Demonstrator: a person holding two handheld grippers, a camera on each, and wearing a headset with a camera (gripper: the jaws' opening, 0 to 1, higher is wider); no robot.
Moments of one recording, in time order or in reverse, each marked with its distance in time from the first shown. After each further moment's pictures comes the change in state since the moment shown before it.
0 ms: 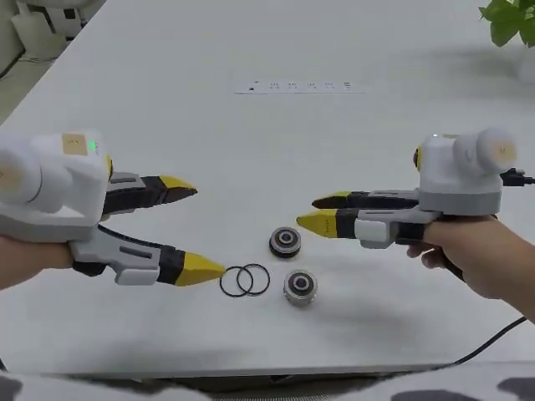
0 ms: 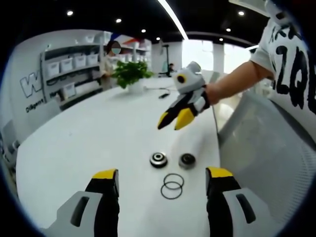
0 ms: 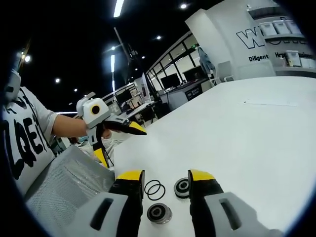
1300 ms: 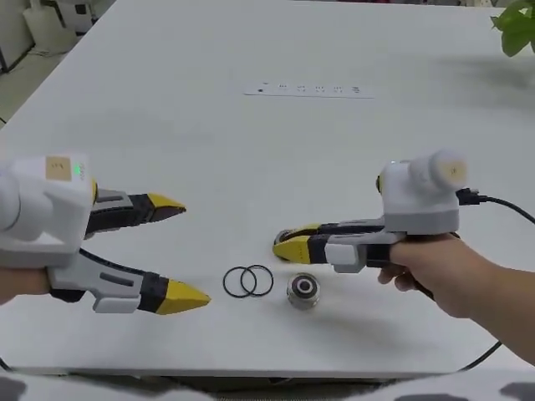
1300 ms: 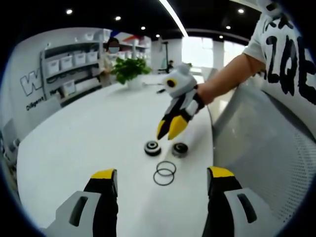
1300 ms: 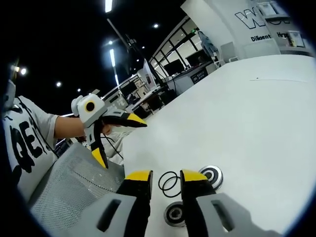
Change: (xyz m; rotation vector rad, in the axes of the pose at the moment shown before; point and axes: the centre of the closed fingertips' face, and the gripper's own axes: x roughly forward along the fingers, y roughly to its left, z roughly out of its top) left arm -0.020 -0.020 -0.019 -0.001 0.029 0.002; right arm 0.034 0.023 -0.032 0.104 0.110 0.083
